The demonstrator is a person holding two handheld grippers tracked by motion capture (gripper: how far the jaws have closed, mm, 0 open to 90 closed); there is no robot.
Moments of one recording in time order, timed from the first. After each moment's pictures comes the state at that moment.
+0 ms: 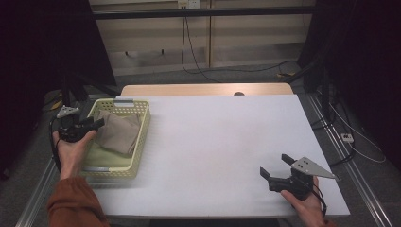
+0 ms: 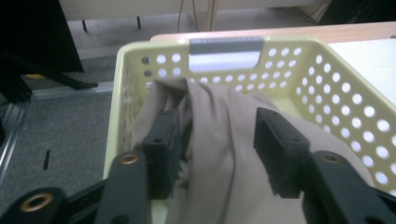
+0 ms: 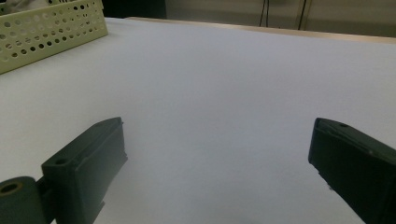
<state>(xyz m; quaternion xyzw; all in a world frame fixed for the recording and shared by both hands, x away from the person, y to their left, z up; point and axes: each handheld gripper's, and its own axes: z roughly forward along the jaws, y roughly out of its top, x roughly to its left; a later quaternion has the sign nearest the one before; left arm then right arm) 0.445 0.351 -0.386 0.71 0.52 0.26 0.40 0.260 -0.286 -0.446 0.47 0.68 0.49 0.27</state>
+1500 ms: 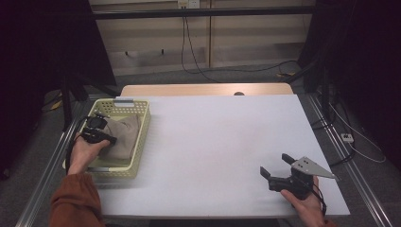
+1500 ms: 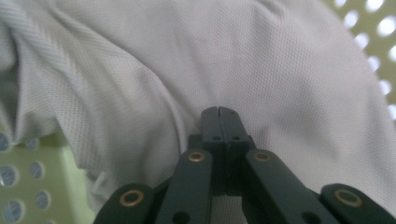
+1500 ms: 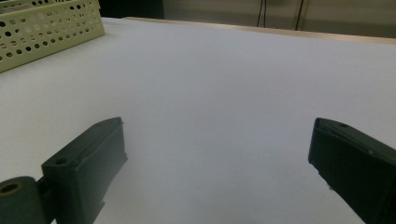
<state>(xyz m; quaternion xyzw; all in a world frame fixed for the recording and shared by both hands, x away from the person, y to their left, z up) 0.470 0.310 -0.408 0.82 0.52 0.11 0.22 0.261 -0.286 -0.447 0.47 0.68 0.49 0.28</state>
